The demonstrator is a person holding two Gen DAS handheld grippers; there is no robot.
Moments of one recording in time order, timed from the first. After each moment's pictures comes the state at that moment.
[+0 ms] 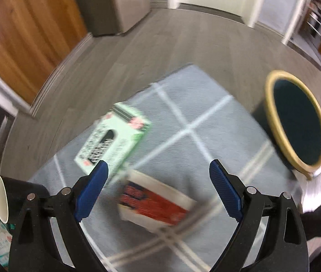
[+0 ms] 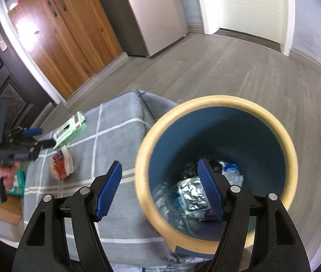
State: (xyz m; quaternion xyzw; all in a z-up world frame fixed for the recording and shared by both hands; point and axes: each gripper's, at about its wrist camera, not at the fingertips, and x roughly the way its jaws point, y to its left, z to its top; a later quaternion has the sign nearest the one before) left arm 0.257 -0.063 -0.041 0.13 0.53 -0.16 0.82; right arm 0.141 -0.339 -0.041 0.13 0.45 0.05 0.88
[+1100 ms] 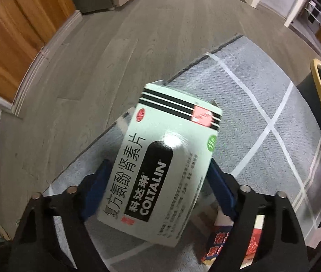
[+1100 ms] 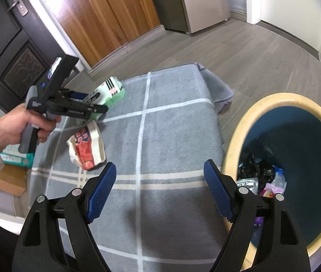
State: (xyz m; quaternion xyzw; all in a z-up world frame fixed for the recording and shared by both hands) left arm 0.348 -0.010 -0.125 0.15 0.58 -0.19 0.77; right arm 0.181 -0.231 -0.073 0.09 0.50 0.14 0.85
